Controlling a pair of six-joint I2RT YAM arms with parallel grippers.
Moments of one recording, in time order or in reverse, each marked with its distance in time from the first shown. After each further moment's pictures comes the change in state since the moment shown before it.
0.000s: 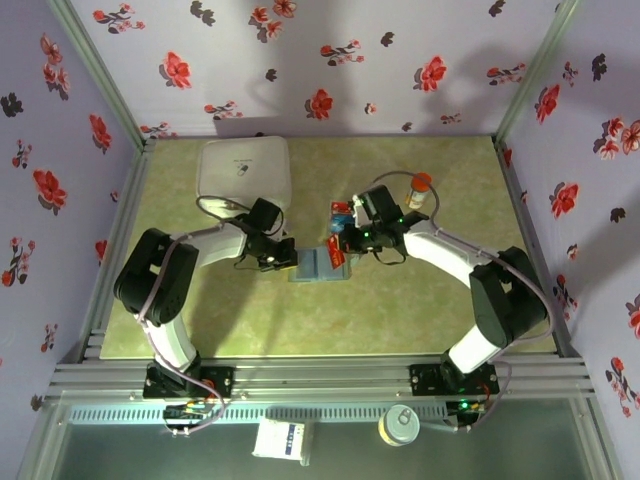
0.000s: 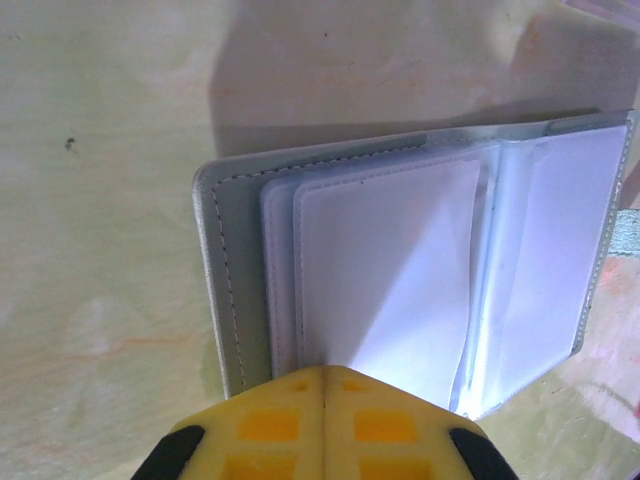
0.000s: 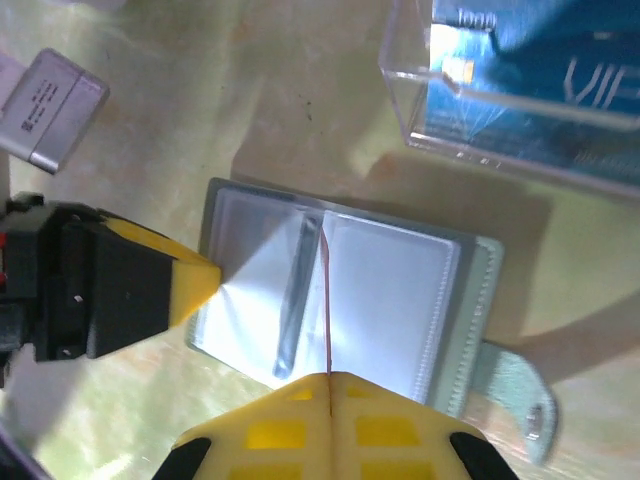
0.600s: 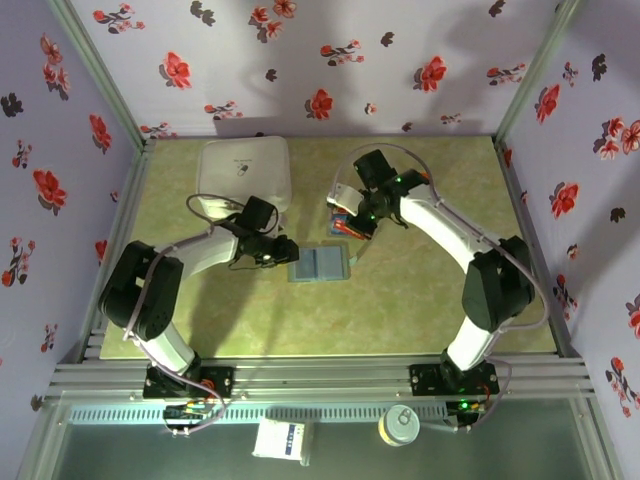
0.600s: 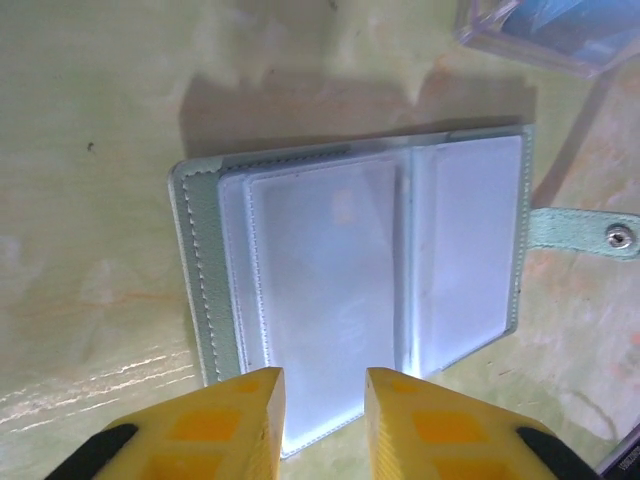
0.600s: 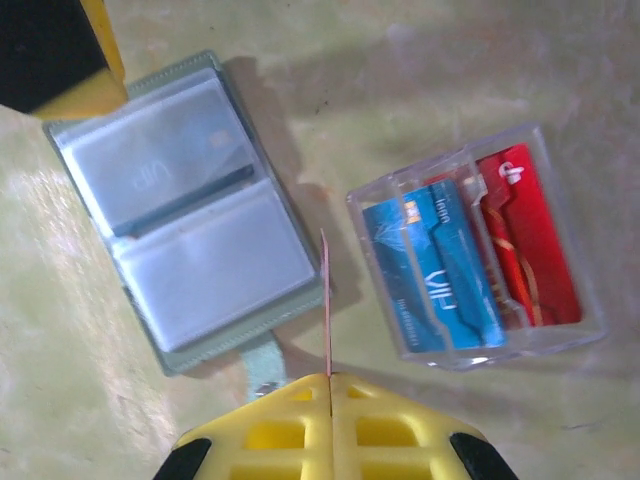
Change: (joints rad) left arm 0.004 -0.119 -0.034 0.008 -0.013 -0.015; right arm -0.034 0.134 0.435 -0.468 0.112 -1.110
